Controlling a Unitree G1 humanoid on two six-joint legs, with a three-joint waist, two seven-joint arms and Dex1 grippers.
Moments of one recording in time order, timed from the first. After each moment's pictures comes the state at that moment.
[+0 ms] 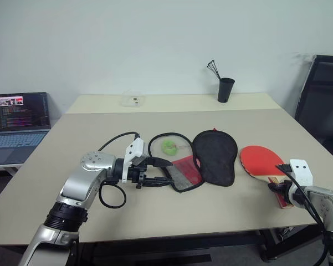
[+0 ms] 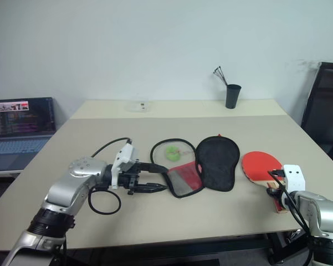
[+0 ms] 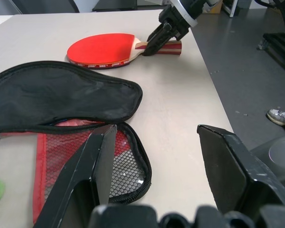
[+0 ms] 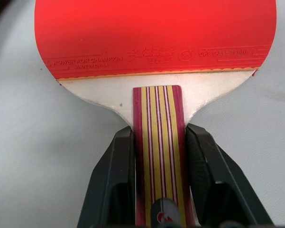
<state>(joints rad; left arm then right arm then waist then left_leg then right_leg) -0.57 0.65 -0.12 0.04 -0.40 0.32 -1.32 -0.31 -0.58 -0.33 -0.11 0.32 1.19 0.32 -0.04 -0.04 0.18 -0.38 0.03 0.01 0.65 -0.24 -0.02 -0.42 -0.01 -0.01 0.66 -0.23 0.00</state>
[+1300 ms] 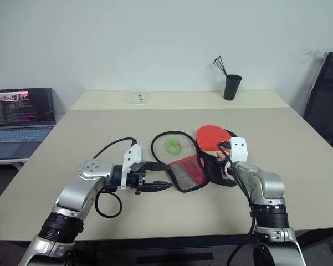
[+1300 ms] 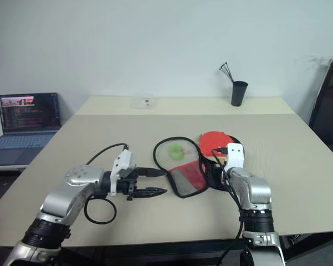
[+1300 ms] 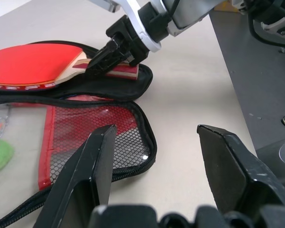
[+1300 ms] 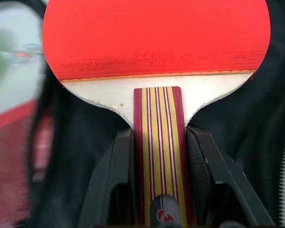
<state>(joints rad) -0.48 0.66 -0.10 -0.04 -0.40 0.34 -1.23 -0.64 -0.09 -0.17 0.06 0.19 1.01 -0.03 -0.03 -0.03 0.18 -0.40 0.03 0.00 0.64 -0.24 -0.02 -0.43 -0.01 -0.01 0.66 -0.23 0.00</state>
